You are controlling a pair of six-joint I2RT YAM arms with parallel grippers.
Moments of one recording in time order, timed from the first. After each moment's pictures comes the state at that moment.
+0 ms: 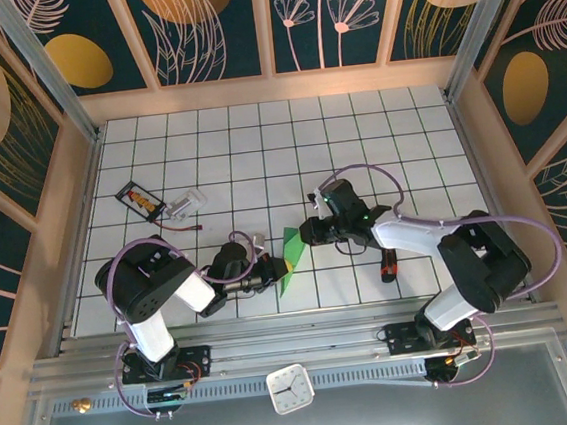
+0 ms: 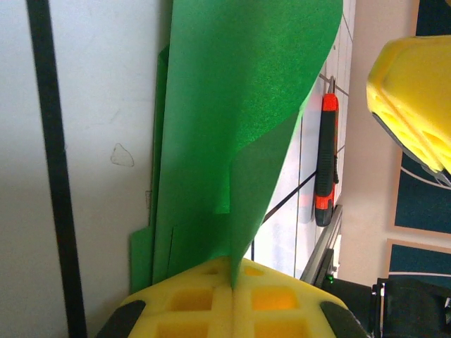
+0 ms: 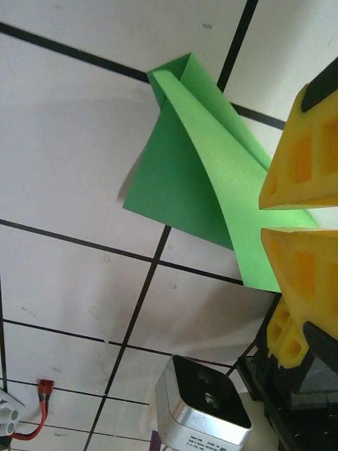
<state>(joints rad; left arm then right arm) -0.80 1.79 0.30 1.00 0.43 -1.24 0.66 1.51 0.73 -0.07 -0.35 0.54</state>
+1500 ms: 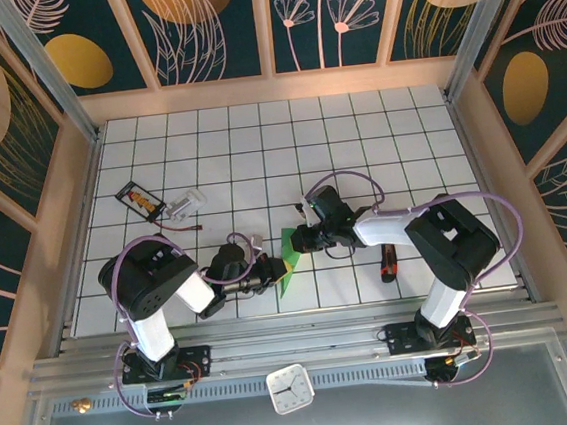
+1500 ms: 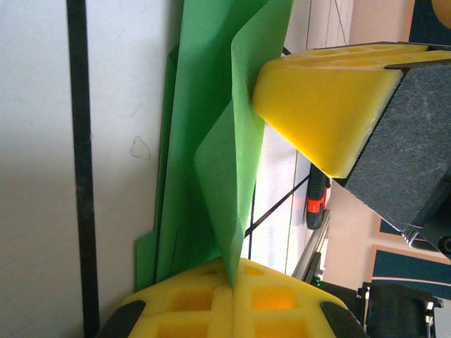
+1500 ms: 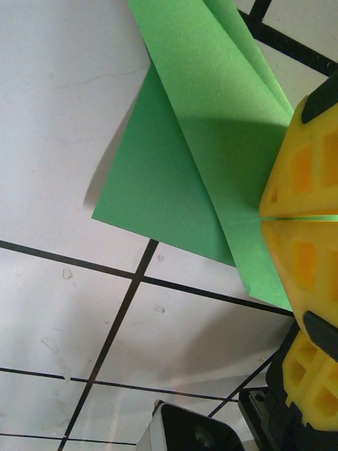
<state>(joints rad) -0.79 1.81 0.28 1.06 0.44 -1.30 0.70 1.69 0.77 -0.01 -0.39 0.54</state>
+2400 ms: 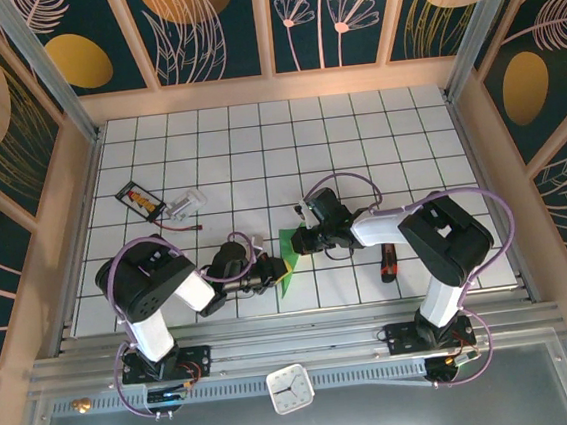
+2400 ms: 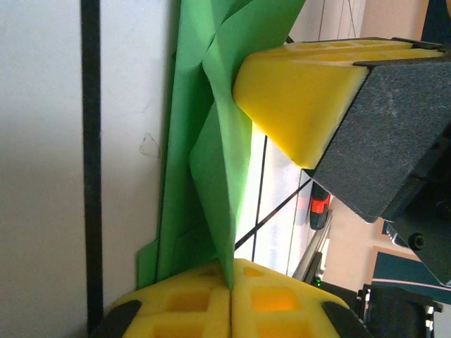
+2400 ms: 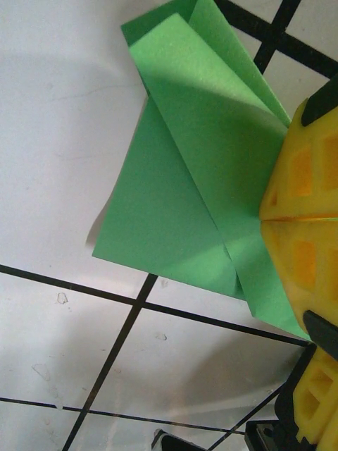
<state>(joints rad) -0.79 1.79 0.30 0.98 0.45 -1.31 0.70 1.73 0.76 0.02 -0.36 0.50</state>
